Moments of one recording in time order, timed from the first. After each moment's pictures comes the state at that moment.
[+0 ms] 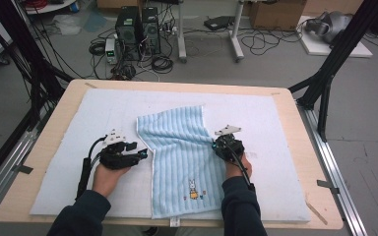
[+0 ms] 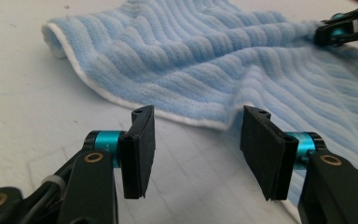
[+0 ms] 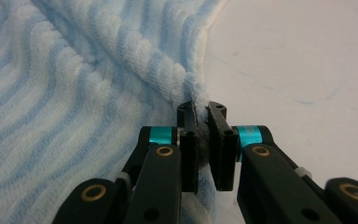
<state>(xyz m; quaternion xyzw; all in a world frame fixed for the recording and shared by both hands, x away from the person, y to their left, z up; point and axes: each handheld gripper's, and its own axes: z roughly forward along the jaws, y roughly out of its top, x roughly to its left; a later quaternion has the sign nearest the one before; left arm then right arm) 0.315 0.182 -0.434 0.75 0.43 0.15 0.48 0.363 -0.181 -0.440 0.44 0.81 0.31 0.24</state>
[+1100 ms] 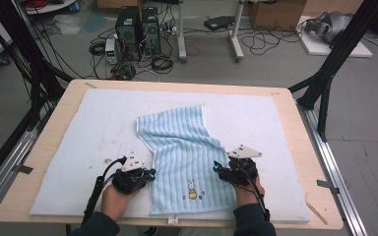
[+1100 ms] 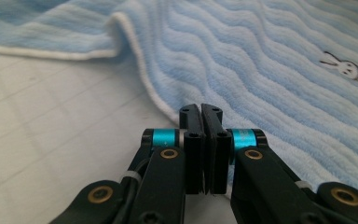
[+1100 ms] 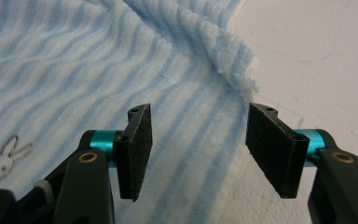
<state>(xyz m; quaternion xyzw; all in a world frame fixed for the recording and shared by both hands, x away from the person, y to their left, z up) 0.273 0.149 -0.449 0.82 0.38 0.14 0.41 0.284 -0.206 -0.428 0.42 0.79 0.38 0.23</state>
